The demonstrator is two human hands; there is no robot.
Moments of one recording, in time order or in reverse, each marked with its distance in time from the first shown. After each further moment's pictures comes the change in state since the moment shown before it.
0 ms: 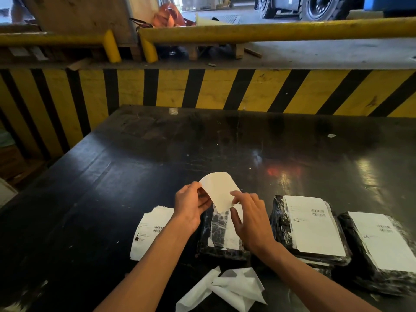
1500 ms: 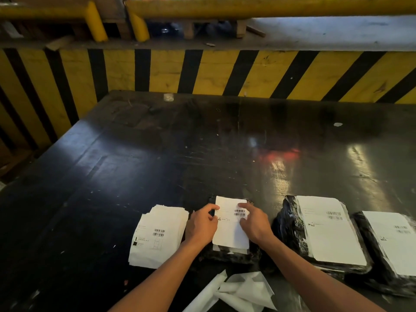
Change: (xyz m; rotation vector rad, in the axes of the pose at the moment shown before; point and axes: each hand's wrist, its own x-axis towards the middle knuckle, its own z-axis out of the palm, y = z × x) left_hand 0.088 -0.100 -0.040 1.145 -0.131 0.306; right_hand 0.017 0.054 0.061 0.153 -0.472 0.733
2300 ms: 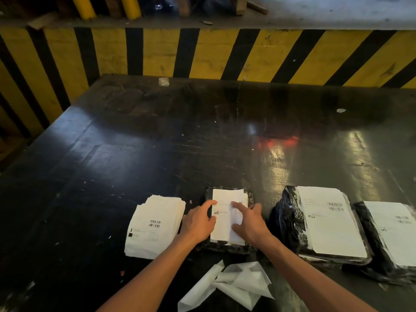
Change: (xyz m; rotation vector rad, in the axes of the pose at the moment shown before) left_hand 0.000 -0.013 0.005 0.236 -0.170 0.026; right_hand -0.017 -0.001 0.010 -0.180 -0.148 0.050
